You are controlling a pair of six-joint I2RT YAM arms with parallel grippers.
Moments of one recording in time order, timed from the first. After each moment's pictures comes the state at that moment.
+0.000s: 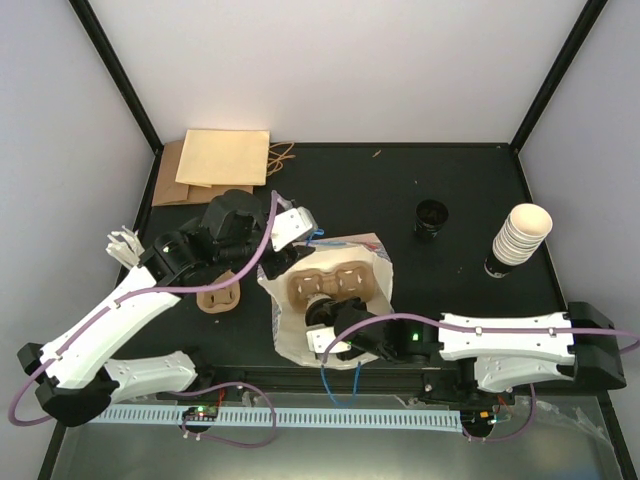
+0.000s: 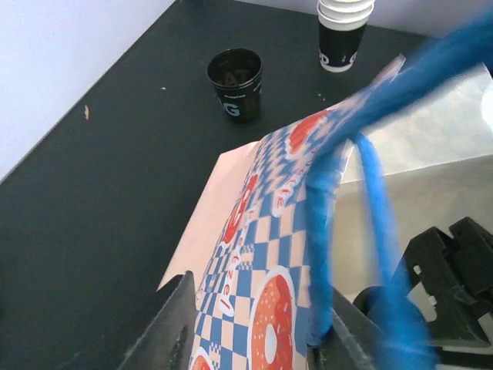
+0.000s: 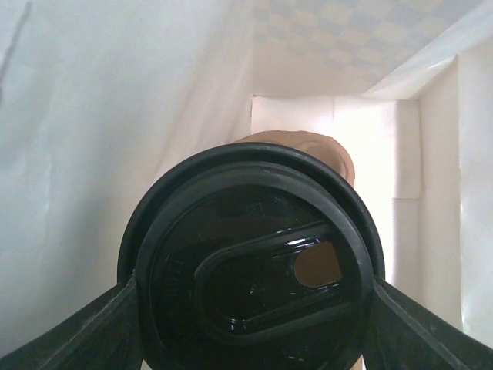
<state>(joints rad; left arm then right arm) -0.82 1.08 1.32 -0.83 0.14 0.24 1.43 1.18 0.77 -0.41 0.38 -0.68</state>
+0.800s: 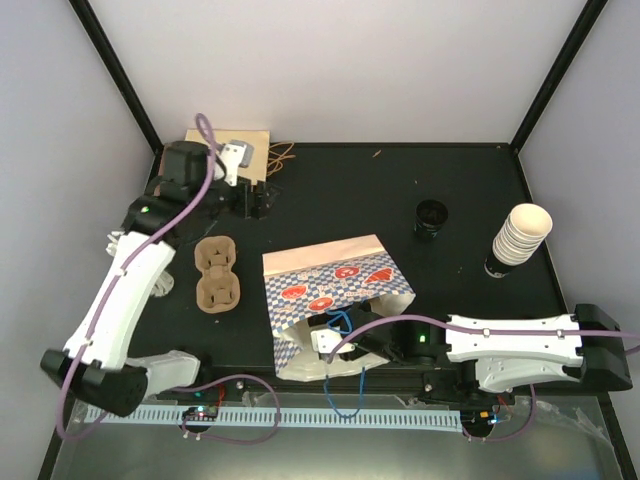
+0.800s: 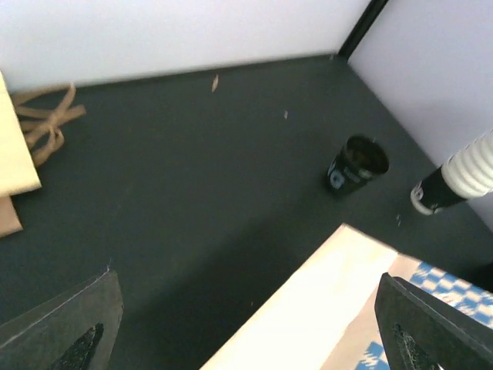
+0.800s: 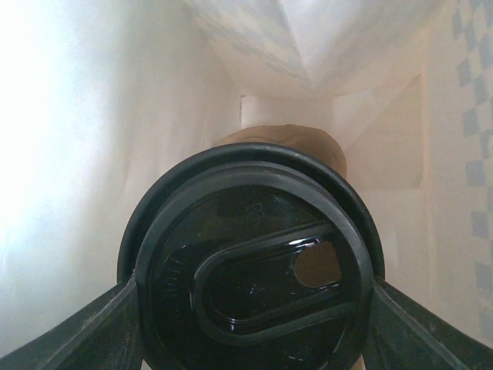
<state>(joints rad) -0.30 1.17 1.46 -0.81 0.36 -0.16 1.44 1.13 0.74 -0.40 0.39 -0.67</state>
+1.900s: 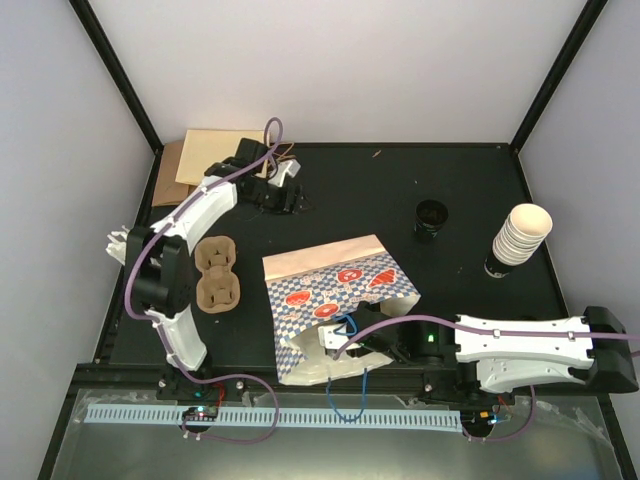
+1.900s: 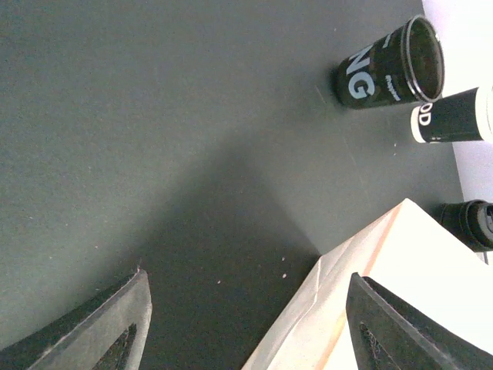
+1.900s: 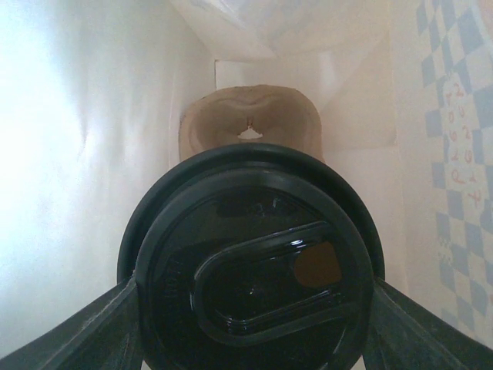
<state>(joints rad) -0.29 1.80 1.51 -0.73 0.65 -0.20 1.44 1.07 0.74 -0.48 0.47 -0.65</state>
